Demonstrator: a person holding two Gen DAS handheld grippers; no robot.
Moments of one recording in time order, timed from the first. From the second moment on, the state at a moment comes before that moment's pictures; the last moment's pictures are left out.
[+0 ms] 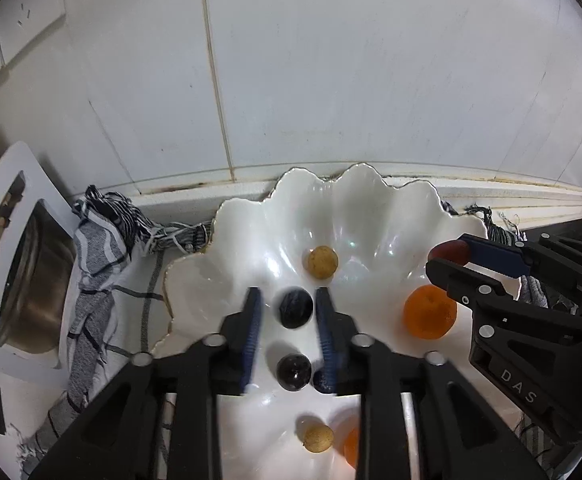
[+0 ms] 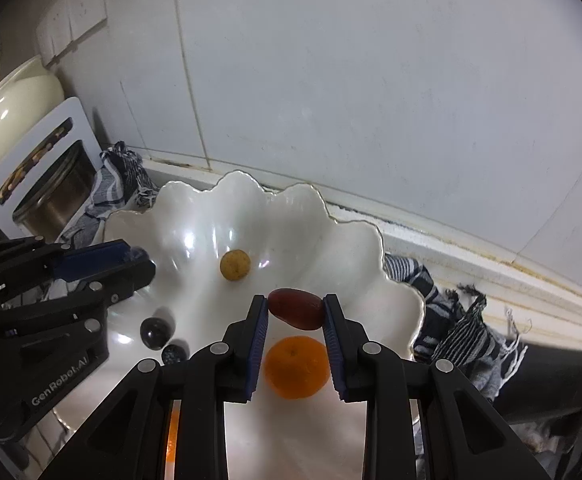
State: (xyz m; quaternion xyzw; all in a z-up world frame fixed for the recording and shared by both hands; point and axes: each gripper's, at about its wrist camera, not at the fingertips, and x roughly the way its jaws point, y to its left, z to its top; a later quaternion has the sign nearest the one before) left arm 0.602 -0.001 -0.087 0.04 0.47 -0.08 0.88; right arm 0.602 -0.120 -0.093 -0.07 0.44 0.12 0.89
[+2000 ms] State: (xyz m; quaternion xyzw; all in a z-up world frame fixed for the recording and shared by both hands) left arm 0.346 0.014 0.024 0.08 0.27 -0.11 0.95; right arm 0.340 -0.140 -0.010 -0.05 0.25 0.09 0.96
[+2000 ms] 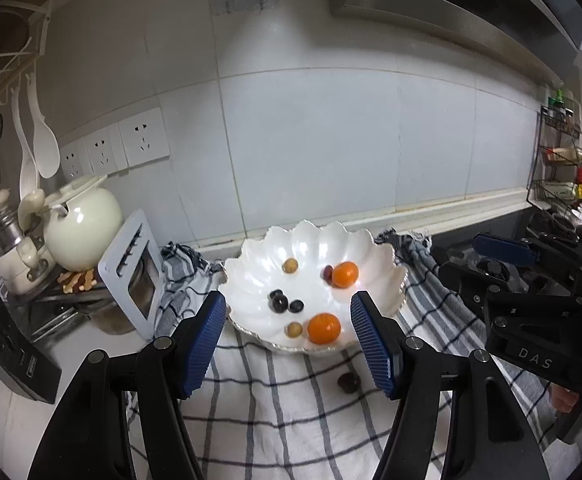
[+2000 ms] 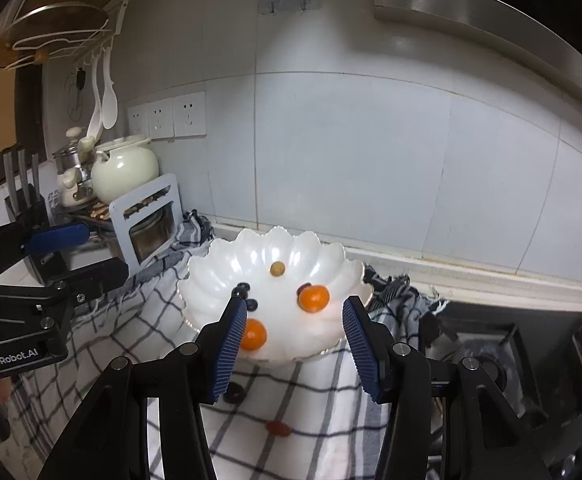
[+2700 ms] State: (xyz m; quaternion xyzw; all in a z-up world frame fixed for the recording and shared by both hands) left arm 0.327 0.014 -0.043 0.13 0.29 -0.17 0.93; right arm 0.316 -0.130 -0.075 -0.06 0.30 0.07 0.95
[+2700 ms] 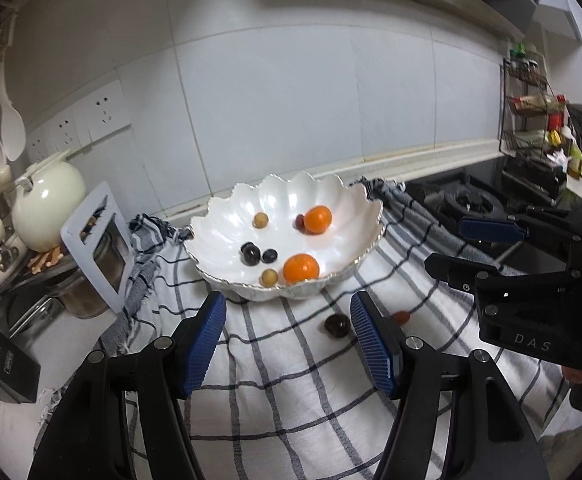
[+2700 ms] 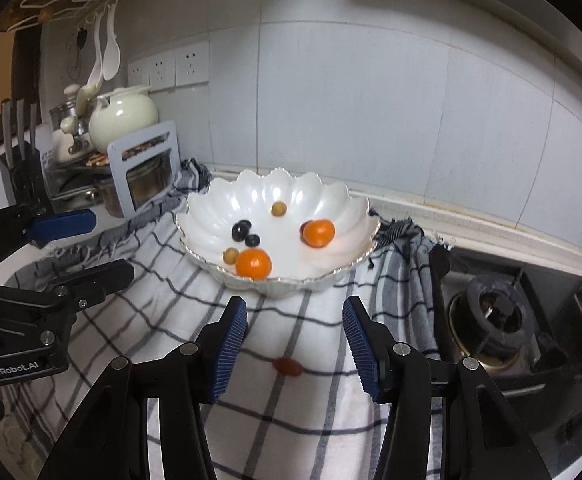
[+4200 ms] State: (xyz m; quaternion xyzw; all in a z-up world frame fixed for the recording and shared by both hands) left arm 0.410 -0.024 -0.151 0.15 0.39 -0.30 0.86; right arm 0.368 -0.136 -0.173 0.01 0.40 0.07 0.91
